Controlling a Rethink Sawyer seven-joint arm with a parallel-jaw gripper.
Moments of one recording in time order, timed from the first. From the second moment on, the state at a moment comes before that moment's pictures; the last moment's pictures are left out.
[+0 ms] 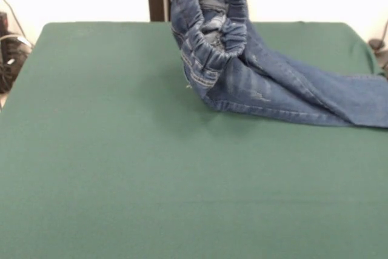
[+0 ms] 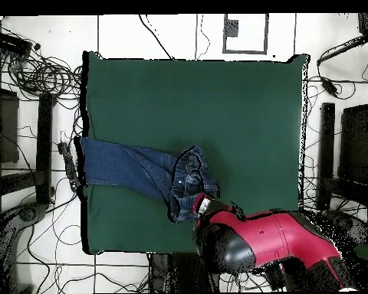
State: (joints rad) arm -0.90 -1.10 0.79 2.25 -0.61 0.45 2.49
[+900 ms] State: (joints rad) arm -1.07 -0.96 0.91 2.26 -0.78 0.45 2.47
